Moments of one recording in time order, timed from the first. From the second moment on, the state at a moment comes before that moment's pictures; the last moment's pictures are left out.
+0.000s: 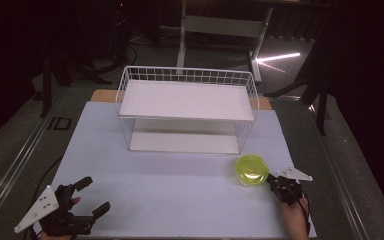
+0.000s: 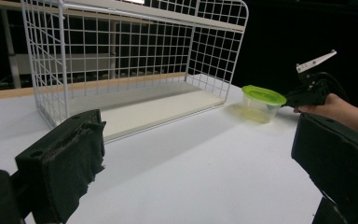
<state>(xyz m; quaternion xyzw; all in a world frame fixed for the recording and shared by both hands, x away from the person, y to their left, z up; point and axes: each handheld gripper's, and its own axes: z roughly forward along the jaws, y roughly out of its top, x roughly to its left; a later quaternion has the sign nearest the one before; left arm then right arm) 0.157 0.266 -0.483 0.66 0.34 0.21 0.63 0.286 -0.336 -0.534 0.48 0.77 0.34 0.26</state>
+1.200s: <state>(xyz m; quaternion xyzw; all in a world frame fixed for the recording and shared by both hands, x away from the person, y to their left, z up) 0.156 0.266 -0.482 0.67 0.33 0.21 0.63 0.291 -0.291 -0.524 0.44 0.80 0.36 0.22</state>
